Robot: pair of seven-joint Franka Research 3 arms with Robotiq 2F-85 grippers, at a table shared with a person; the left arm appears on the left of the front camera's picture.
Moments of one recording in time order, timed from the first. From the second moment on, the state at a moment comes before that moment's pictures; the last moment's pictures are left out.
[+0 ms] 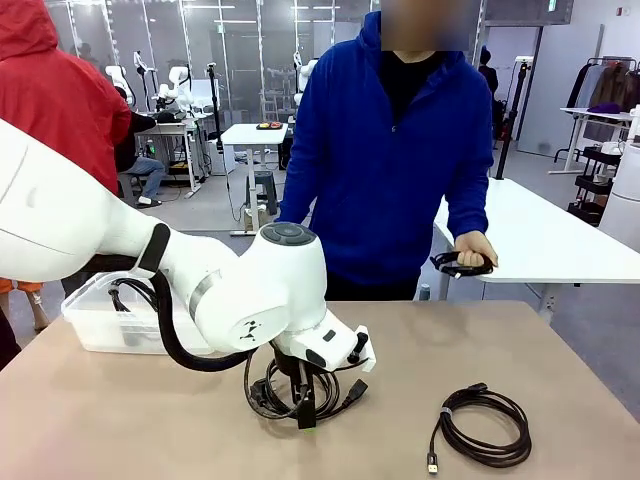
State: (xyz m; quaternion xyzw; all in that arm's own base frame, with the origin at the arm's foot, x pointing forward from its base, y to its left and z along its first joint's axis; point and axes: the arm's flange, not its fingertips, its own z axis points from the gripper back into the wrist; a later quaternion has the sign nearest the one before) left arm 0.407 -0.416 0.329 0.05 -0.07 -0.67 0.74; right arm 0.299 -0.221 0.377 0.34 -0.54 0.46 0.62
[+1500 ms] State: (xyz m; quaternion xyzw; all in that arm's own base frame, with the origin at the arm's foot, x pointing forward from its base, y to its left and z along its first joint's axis) left arm 0.420 -0.433 0.321 0.02 -0.03 -0.67 0.74; right arm 0.299 -0.221 0.377 0.34 -0.54 0.46 0.62
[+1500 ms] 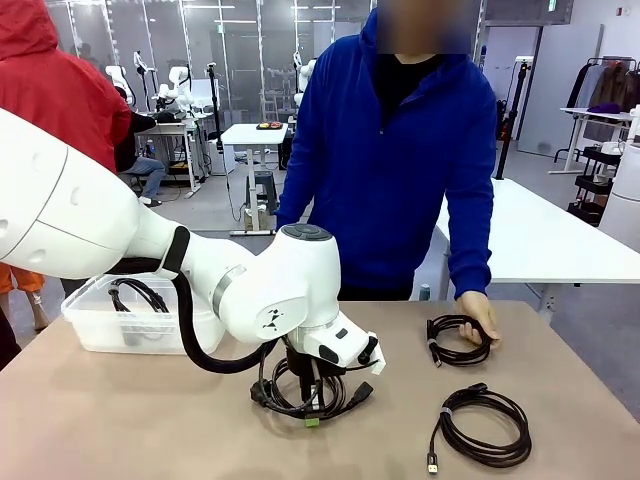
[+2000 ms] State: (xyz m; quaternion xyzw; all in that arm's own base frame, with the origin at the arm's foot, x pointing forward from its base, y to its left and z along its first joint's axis) left arm 0.415 -0.425 0.391 0.03 -0.05 -0.70 0.71; right arm 0.299 -0.221 0.377 0.34 -0.54 0.46 0.62
